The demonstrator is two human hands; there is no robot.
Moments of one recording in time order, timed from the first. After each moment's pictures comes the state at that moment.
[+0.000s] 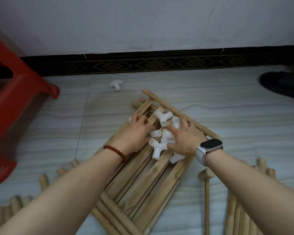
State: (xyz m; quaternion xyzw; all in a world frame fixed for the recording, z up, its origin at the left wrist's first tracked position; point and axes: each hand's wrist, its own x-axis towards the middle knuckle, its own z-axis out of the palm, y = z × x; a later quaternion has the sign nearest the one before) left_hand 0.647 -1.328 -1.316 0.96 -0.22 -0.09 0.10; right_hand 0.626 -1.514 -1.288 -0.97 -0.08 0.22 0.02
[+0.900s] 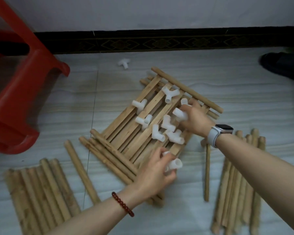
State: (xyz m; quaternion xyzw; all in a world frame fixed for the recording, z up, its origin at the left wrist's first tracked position) left_hand 0.450 -1.329 -1.304 0.89 -0.19 -0.10 0.40; right_hand 0.581 -1.503 -1.274 -0.97 -0.02 0.13 0.21
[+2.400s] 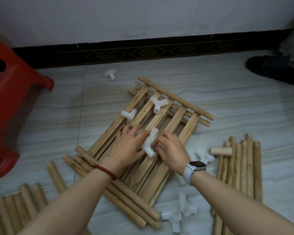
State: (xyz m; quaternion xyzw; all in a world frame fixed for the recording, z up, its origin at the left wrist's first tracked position) left_hand 0.561 -1.296 -1.334 0.96 -0.24 -0.07 0.09; right_hand 0.527 -1.470 -1.308 -0.95 -0.08 0.07 0.30
